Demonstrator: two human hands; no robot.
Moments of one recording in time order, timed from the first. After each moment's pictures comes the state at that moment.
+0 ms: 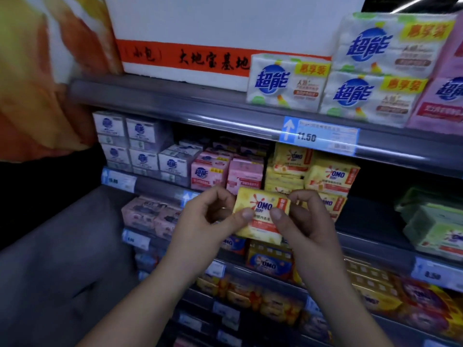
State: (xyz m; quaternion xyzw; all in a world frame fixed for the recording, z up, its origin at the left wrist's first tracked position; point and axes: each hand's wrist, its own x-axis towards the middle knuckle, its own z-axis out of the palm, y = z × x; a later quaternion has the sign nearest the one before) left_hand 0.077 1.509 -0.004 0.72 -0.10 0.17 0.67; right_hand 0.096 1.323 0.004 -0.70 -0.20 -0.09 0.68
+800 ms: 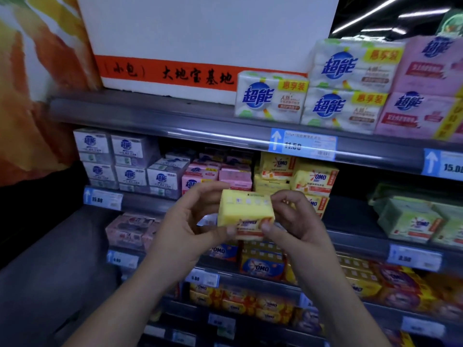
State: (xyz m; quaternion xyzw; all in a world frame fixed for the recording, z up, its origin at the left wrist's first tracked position) left_hand 0.073 1.541 0.012 0.67 -0.21 0.11 0.70; right_hand 0.087 1.327 0.009 -0.66 -0.22 -0.04 0.72
